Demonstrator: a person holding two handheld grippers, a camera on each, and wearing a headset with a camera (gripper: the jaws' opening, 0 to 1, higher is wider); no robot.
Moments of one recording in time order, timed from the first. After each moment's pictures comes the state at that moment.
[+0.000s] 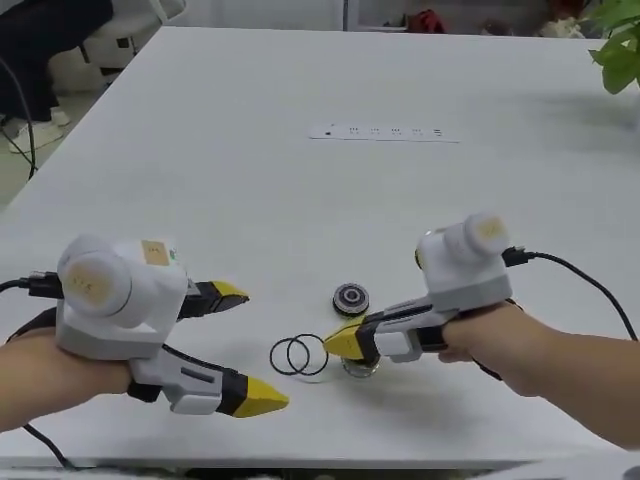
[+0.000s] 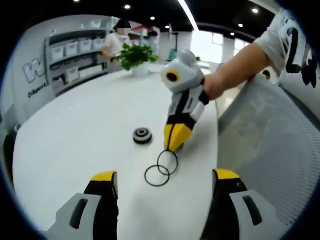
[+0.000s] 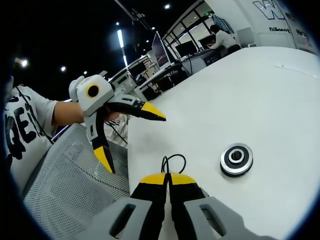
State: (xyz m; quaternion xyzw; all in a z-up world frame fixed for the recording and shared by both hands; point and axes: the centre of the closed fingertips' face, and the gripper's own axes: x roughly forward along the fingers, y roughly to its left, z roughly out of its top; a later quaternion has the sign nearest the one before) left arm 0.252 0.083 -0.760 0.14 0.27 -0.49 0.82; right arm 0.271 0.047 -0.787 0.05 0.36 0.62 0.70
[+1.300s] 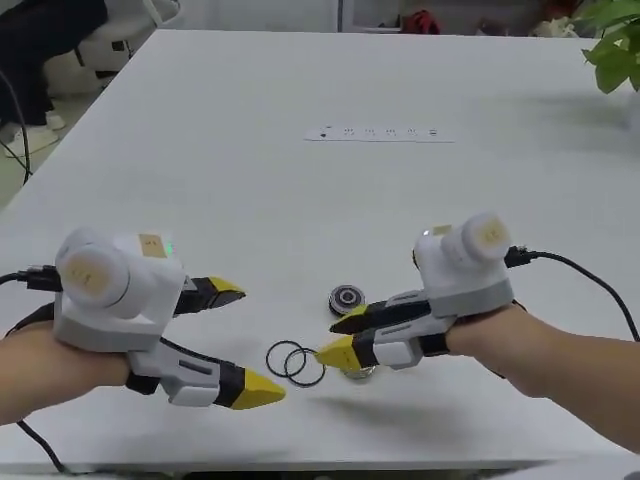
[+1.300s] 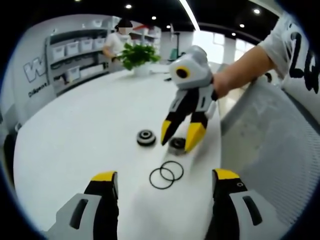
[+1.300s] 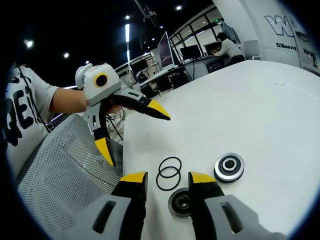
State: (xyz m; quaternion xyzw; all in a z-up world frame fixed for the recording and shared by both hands) left arm 0.264 0.085 -0.757 0.14 0.27 -0.49 0.82; right arm 0.278 0.038 -0.776 -0.01 0.32 0.62 0.72
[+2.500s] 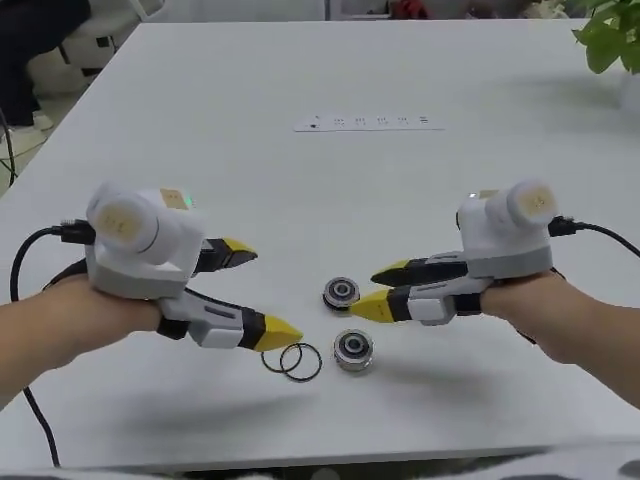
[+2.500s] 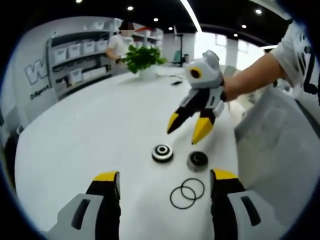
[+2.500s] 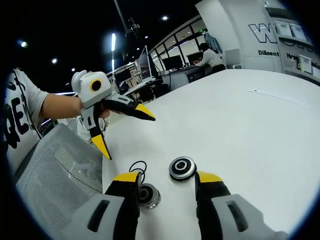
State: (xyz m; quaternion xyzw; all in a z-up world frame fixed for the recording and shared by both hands) left arm 0.311 0.067 -0.751 0.14 0.26 -0.48 0.83; right arm 0.324 -0.004 -0.771 0.00 0.29 0.55 0.78
